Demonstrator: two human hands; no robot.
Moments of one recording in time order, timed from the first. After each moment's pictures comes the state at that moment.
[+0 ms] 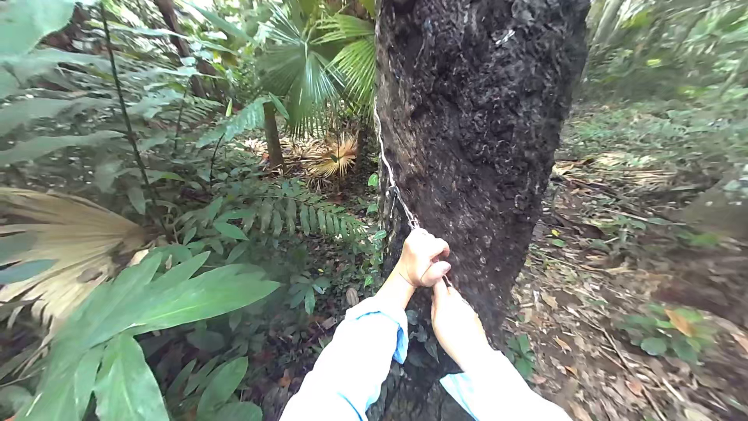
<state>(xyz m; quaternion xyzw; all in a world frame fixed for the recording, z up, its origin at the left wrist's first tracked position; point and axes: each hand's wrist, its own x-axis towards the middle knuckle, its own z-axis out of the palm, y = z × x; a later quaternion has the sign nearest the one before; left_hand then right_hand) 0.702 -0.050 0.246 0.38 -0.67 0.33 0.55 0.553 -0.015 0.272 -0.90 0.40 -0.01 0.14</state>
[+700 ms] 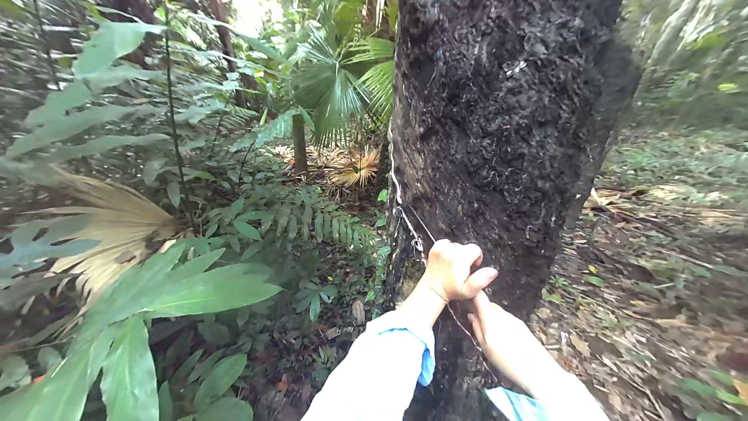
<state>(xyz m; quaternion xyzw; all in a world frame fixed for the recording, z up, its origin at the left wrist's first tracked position) 0.660 -0.086 0.280 0.49 -0.62 0.31 0.52 0.501 -0.086 0.316 -0.95 0.29 0.00 0.14</state>
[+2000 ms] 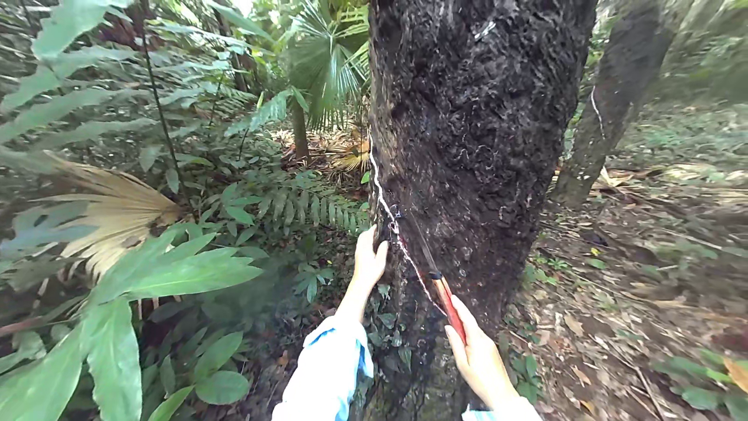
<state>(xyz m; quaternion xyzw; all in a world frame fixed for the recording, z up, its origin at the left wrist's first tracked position) 0.704 -0.044 0.217 0.75 -0.33 0.03 0.57 0.465 -0.129 0.176 -0.90 0.16 -0.34 0.24</state>
